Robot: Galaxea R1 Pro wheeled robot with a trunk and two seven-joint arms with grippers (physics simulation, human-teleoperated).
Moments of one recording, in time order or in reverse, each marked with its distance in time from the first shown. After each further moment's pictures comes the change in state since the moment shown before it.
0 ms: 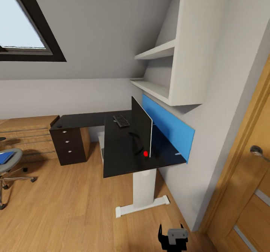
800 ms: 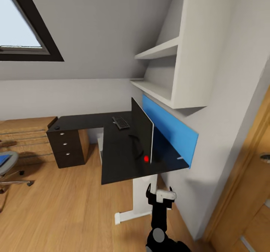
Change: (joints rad) left arm 0.000 0.002 0.003 -0.084 0.006 -0.001 -0.002; right arm -0.023 -0.086 0.001 -0.729 0.061 0.356 -0.268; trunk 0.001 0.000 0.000
